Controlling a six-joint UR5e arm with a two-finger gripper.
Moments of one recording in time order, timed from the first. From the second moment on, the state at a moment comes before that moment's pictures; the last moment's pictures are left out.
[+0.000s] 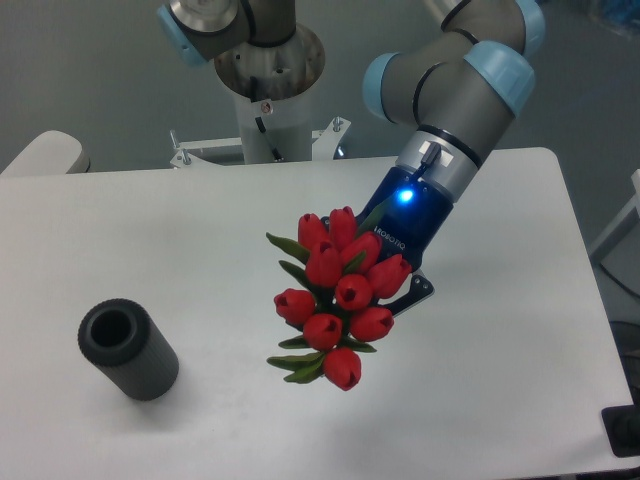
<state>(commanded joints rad) 2.64 -1.90 -1.56 -0.69 0.49 0.98</state>
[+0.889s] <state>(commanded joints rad) 2.63 -1.85 -1.60 -0.70 0.79 1.07</state>
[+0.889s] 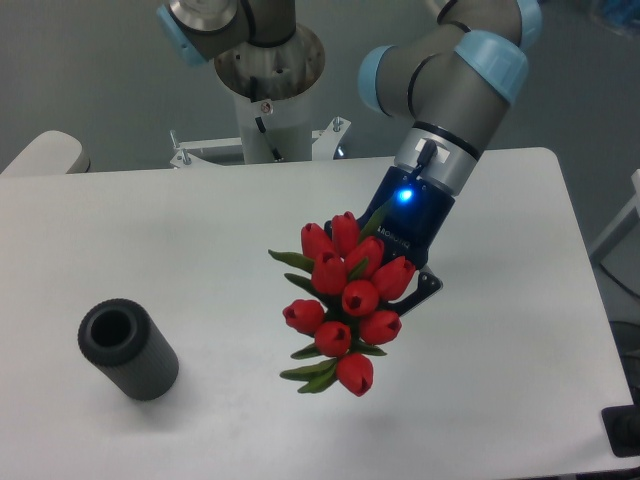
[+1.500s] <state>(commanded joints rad) 2.62 -1.80 -1.69 -0.73 1.06 1.38</state>
